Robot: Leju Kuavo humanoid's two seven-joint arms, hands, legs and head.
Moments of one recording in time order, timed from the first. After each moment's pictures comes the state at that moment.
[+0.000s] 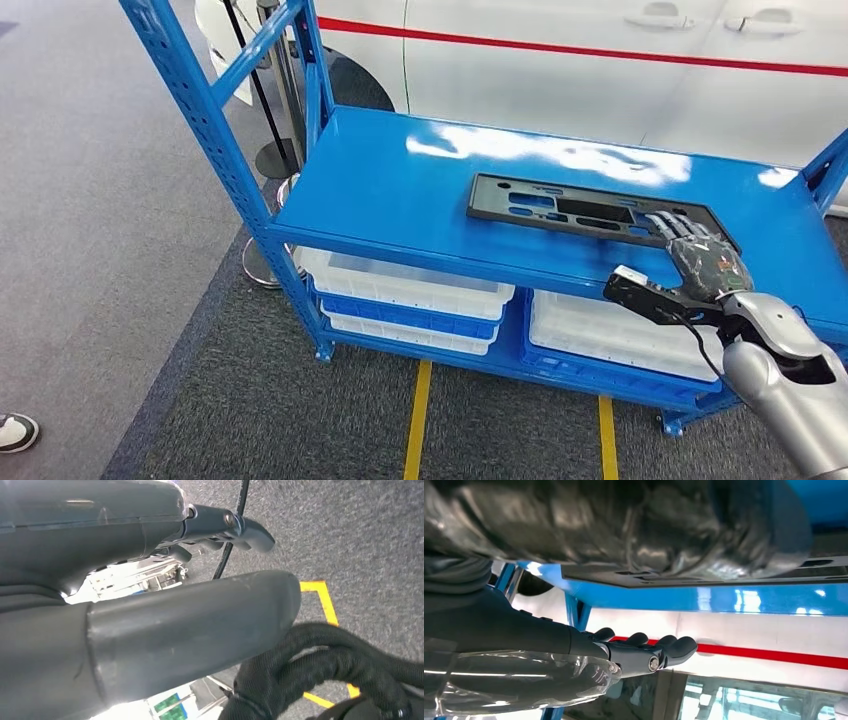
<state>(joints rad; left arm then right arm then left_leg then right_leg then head) 0.38 0.72 -1.07 -1.33 0.93 0.70 0.42 -0.73 -0.51 0.67 -0.93 0.74 0.06 -0.13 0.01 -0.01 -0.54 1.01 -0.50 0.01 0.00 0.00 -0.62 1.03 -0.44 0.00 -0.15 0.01</state>
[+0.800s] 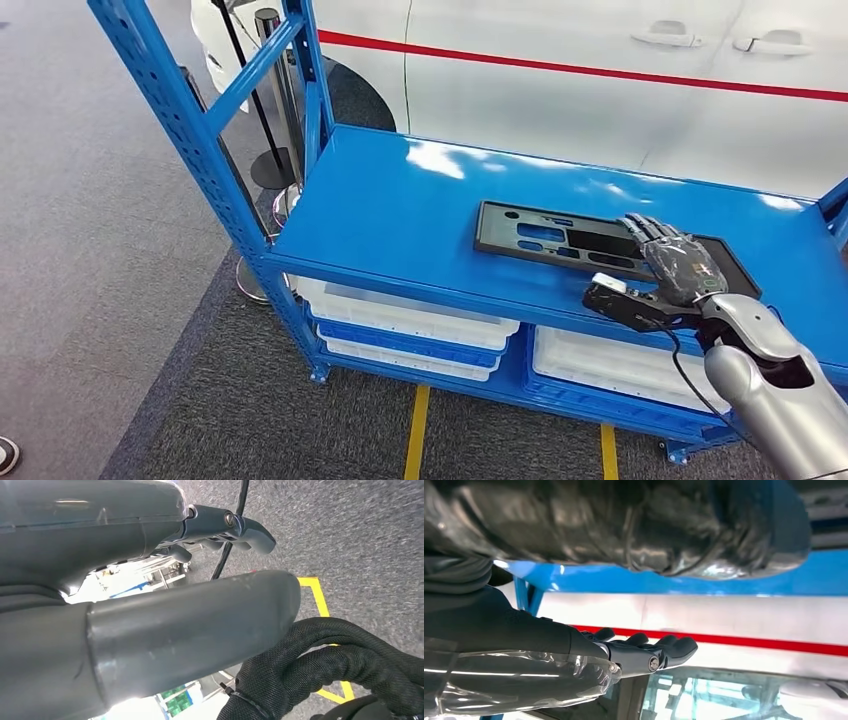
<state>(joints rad) 0.35 0.71 -1.11 -1.32 1.01 0.70 0.42 -0.70 -0.48 0.67 -1.01 0.74 0.10 -0.16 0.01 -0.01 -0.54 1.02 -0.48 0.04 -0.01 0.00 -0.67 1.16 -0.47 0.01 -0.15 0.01</state>
